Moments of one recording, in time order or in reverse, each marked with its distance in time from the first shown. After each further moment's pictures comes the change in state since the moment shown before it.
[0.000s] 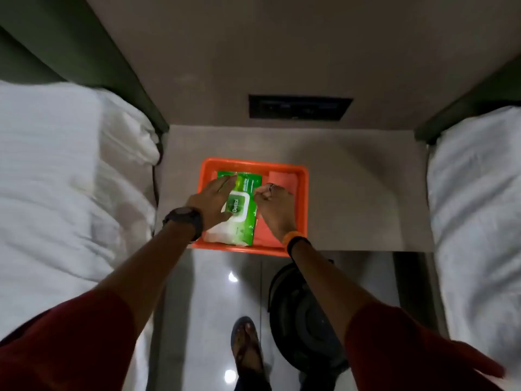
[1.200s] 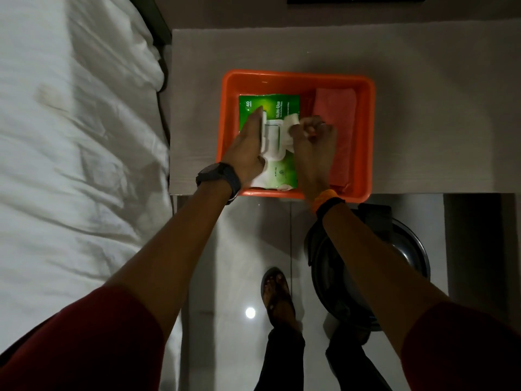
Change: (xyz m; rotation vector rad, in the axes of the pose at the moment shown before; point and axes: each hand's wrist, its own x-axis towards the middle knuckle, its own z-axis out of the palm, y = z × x) left_hand 0.017 -0.027 0.081 -0.451 0.167 0.012; right_hand 0.004 0.045 0.080 0.314 0.308 0.089
